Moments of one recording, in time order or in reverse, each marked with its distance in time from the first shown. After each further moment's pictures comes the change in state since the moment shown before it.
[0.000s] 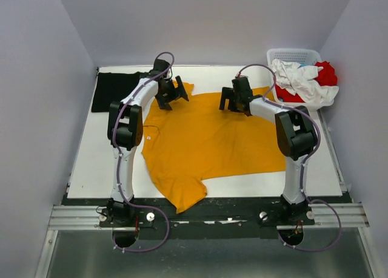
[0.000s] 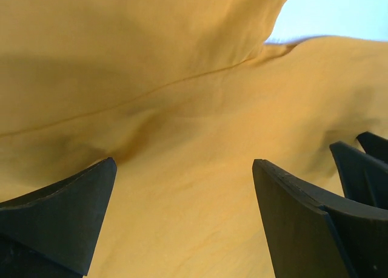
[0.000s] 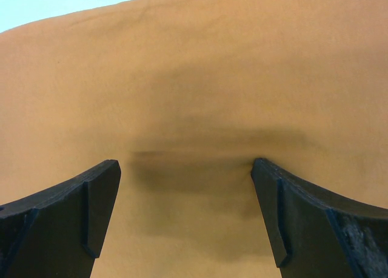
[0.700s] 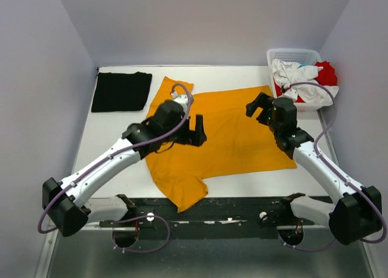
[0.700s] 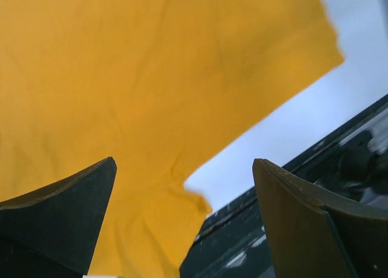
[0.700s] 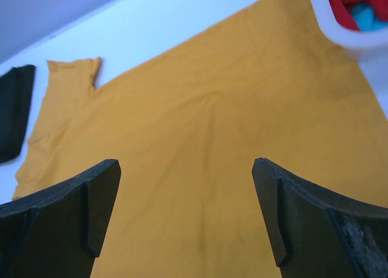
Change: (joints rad) left arm -0.454 -1.016 -0.711 0.127 -0.212 0.138; right arm -0.029 -0.911 -0.575 0.108 0.109 0.127
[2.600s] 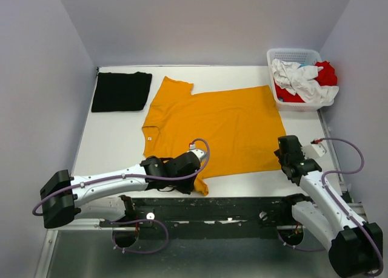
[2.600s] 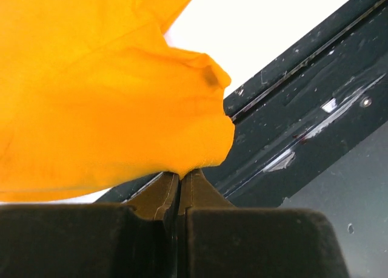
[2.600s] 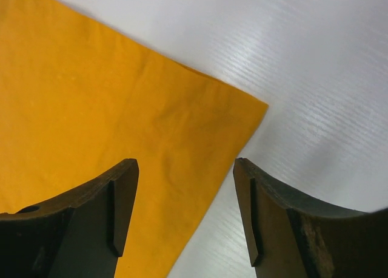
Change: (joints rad) left arm -0.495 -0.088 -0.419 -0.071 -0.109 -0.117; right arm -0.132 -0.343 -0.387 -0.573 0.378 0.582
